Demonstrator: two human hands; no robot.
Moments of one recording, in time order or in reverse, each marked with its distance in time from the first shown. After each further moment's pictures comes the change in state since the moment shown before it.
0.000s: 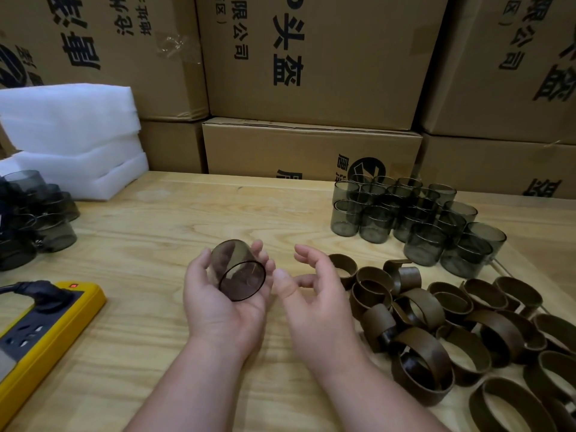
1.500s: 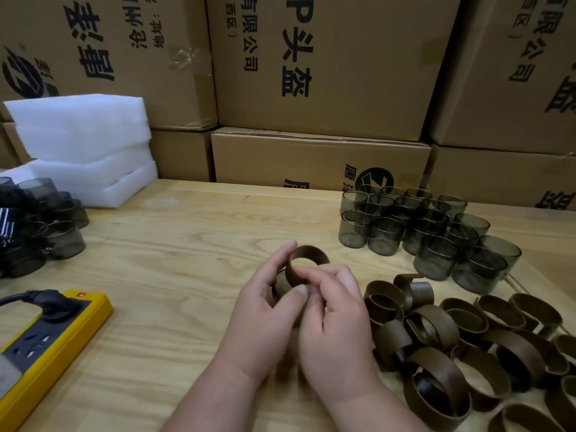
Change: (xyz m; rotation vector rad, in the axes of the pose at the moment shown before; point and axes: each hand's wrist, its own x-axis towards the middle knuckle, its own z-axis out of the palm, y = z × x) left_hand -0.010 -0.017 -0.004 1.115 -0.352 0.375; right_hand 0.004 0.007 0.000 -0.202 0.198 -0.354
